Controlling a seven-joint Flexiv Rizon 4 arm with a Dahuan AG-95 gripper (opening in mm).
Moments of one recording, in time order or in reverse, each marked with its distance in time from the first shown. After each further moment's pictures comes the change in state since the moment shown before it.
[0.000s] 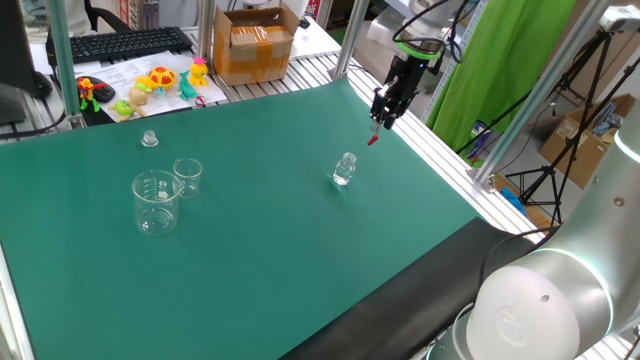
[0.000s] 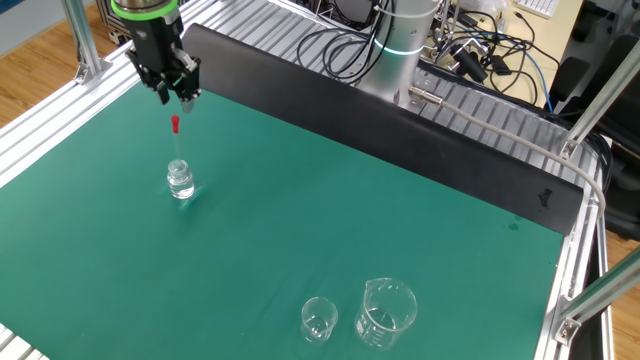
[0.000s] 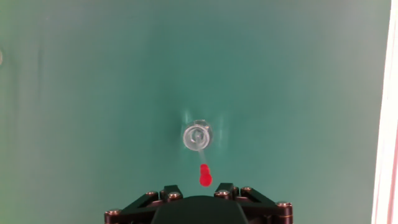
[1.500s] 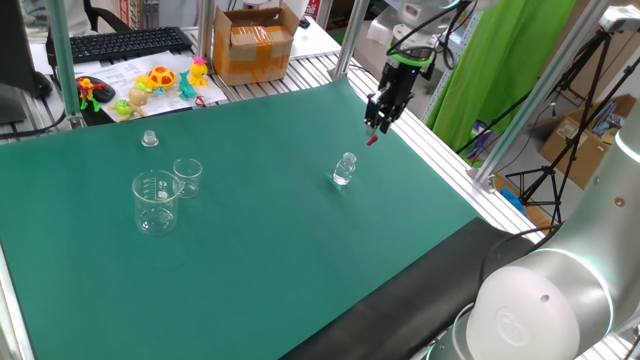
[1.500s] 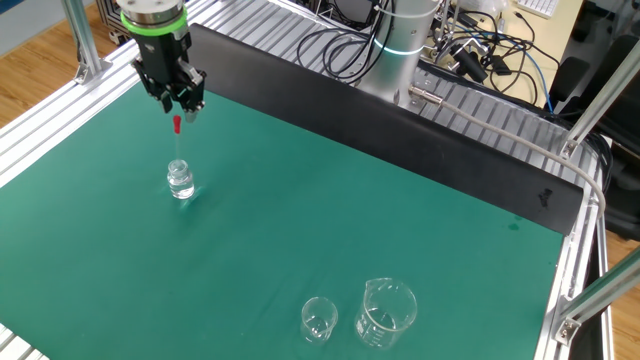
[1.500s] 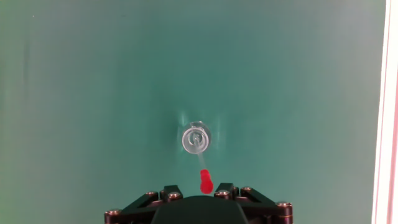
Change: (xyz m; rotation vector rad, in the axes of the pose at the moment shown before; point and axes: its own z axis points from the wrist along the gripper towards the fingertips) arm -0.005 0.005 0.018 0.033 0.000 0.005
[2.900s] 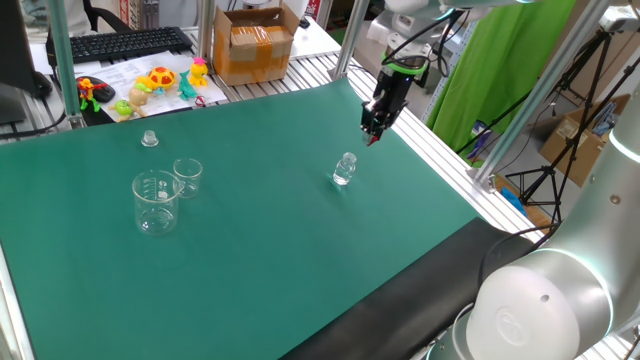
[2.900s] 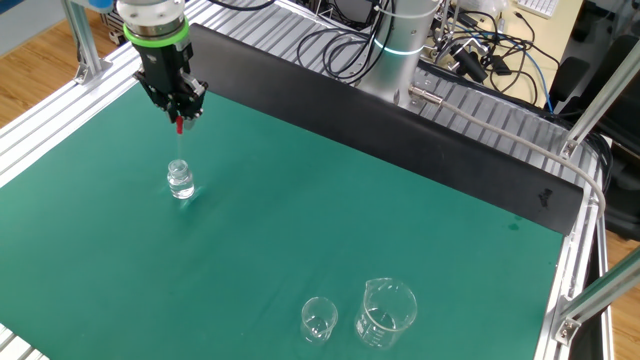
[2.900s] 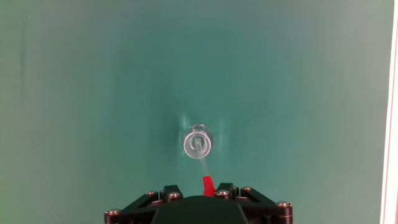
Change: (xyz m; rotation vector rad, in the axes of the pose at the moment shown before) arm -0.002 0.001 0.014 -0.003 0.003 -0.001
